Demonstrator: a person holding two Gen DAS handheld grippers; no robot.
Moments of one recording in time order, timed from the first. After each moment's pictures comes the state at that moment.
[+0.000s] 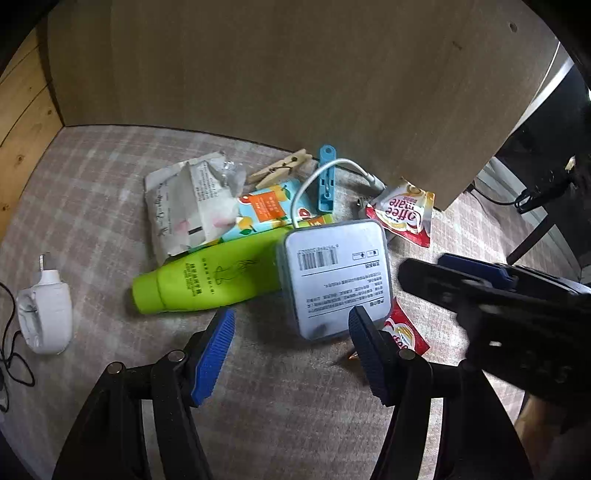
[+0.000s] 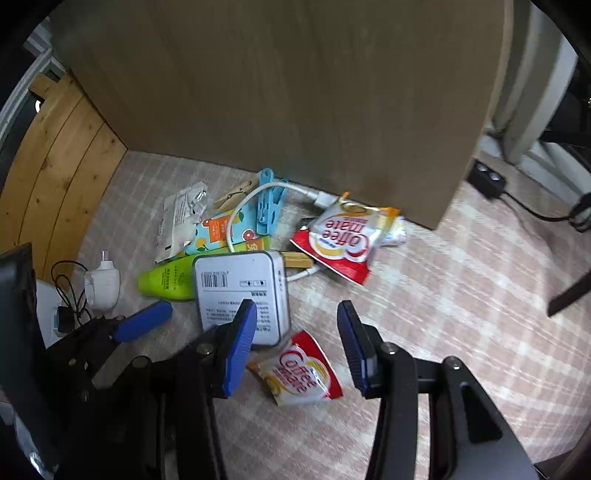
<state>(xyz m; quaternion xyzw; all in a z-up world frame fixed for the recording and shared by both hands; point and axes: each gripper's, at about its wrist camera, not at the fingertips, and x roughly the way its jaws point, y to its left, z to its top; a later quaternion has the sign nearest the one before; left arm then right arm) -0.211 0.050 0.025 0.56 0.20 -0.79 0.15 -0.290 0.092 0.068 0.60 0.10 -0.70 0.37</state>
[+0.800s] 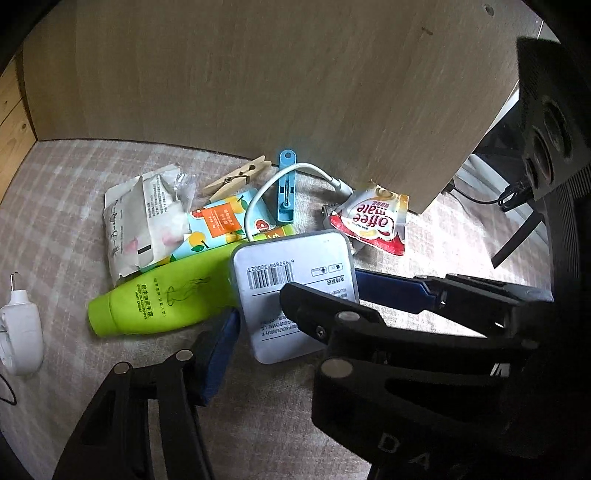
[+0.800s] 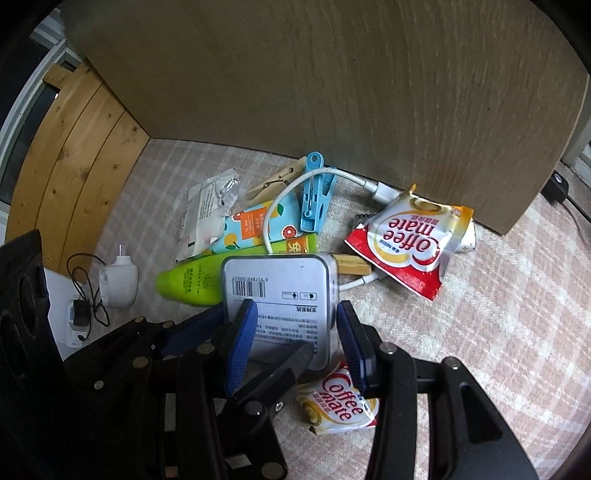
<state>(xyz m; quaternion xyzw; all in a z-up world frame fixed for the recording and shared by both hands) -0.225 0.066 0.017 0.54 0.20 -0.81 0.12 -0.279 0.057 0.041 0.60 0.08 -0.68 0.42</state>
